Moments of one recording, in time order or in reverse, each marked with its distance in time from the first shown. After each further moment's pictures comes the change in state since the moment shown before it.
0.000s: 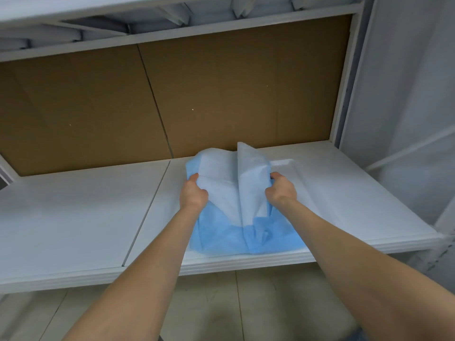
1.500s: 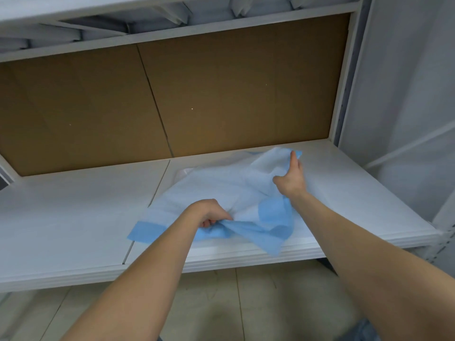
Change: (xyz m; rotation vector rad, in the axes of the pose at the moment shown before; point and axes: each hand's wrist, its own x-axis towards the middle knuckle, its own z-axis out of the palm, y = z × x) left_hand -0.031 0.017 0.004 0.590 -0.711 -0.125; right_hand 0.010 0.009 -0.021 0.271 0.070 0.037
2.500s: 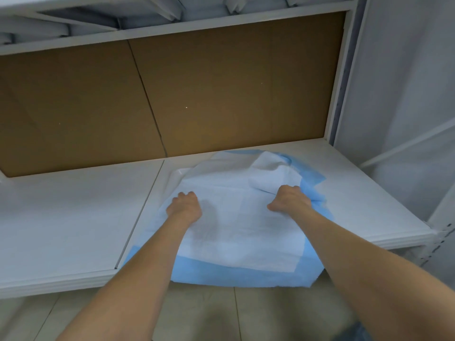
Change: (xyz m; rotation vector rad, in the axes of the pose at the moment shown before) left_hand 0.029 -0.032 -0.005 0.289 0.444 -0.092; right_hand -0.015 0.015 -0.002 -0.769 -0.235 0.111
